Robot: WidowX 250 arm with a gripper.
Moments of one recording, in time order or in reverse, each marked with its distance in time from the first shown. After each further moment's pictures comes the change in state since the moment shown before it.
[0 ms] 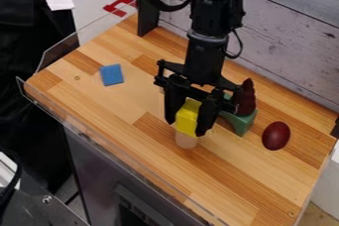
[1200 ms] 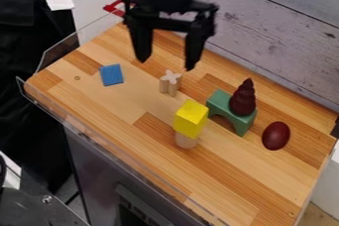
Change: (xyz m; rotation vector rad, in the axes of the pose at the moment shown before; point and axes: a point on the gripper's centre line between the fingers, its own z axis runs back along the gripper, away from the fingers) arm 0.001 0.053 0.065 -0.090 -0.150 0.183
